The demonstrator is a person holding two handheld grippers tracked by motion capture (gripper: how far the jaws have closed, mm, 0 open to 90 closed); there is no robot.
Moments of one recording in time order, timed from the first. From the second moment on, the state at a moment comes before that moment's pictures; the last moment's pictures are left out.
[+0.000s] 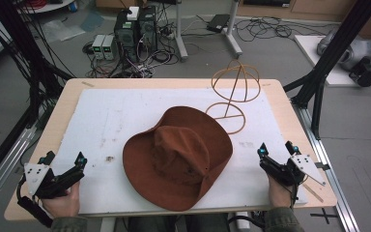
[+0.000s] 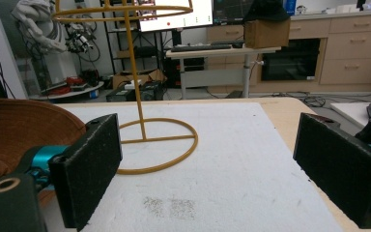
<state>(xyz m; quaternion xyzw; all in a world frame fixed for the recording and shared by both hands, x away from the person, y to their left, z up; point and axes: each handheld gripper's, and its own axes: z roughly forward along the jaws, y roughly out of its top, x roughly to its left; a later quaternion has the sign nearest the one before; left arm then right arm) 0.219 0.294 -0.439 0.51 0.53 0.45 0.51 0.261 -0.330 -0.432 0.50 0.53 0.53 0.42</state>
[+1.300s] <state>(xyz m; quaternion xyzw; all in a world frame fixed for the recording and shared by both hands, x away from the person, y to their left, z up) 0.241 0.264 -0.404 0.61 0.43 0.38 0.55 0.263 -0.334 -0.433 0.51 0.53 0.53 0.42</state>
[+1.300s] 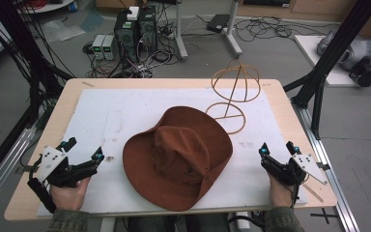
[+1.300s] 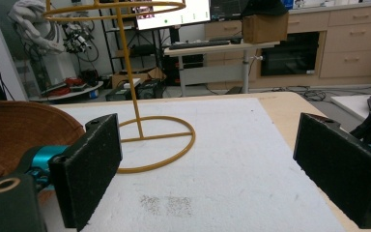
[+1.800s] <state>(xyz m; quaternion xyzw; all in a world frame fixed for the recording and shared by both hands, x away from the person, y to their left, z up) 0.270 0.183 -0.369 0.71 0.36 0.30 0.52 0.266 -0.333 -0.434 0.51 0.53 0.53 0.41</state>
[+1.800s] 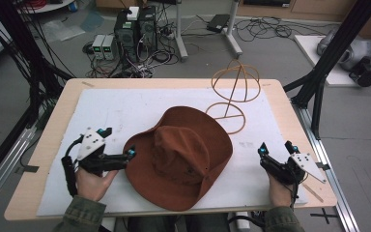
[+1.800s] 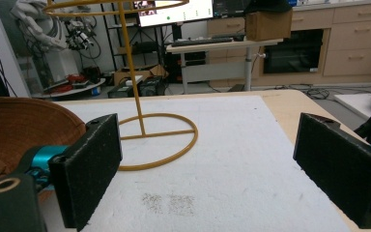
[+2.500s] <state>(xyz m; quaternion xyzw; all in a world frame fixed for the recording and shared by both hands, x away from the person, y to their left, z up) 0.273 0.092 -0.394 0.81 0.33 0.23 0.43 0.265 -0.335 -0.433 0.51 0.53 0.53 0.41</state>
